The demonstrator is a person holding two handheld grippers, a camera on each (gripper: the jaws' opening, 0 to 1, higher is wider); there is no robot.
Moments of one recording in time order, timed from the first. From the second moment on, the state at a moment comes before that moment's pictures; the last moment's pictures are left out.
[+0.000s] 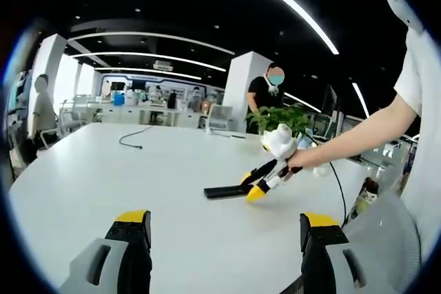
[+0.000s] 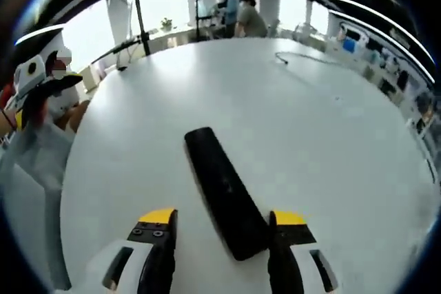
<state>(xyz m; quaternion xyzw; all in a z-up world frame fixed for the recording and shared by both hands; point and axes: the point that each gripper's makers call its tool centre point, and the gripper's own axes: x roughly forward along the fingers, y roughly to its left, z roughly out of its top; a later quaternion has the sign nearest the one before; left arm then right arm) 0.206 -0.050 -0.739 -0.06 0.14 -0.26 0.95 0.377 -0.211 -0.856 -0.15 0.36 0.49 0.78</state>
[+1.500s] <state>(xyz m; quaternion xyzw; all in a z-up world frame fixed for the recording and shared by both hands) 0.209 -0.051 -0.741 -0.07 0.15 -0.26 0.95 0.322 -0.252 -0.718 0.00 0.13 0.33 0.94</state>
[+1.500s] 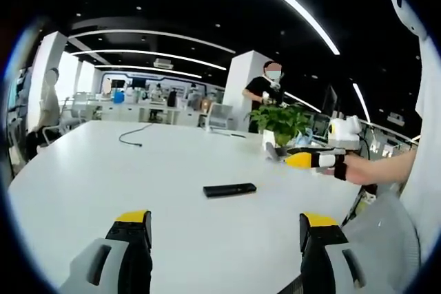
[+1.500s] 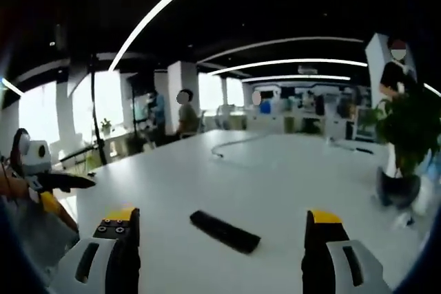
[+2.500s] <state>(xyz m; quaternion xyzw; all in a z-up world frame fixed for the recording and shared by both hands) 0.211 -0.049 -0.741 -0.07 0.15 -0.25 0.95 0.265 -0.295 -0.709 -0.05 0.12 0.27 0.95</state>
